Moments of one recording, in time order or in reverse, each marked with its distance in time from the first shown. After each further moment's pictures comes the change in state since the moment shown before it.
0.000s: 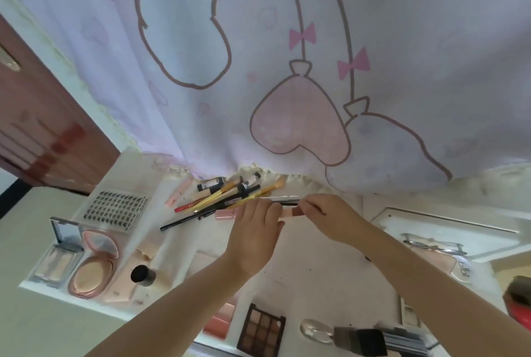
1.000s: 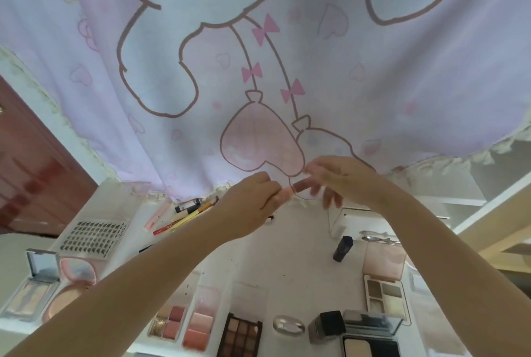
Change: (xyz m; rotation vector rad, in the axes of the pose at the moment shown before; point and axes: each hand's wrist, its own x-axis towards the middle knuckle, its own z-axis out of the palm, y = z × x) left_hand 0.074 0.062 -0.112 -0.234 -0.539 -0.015; right_hand -0.070 -0.024 -0.098 0.180 0.125 -0.094
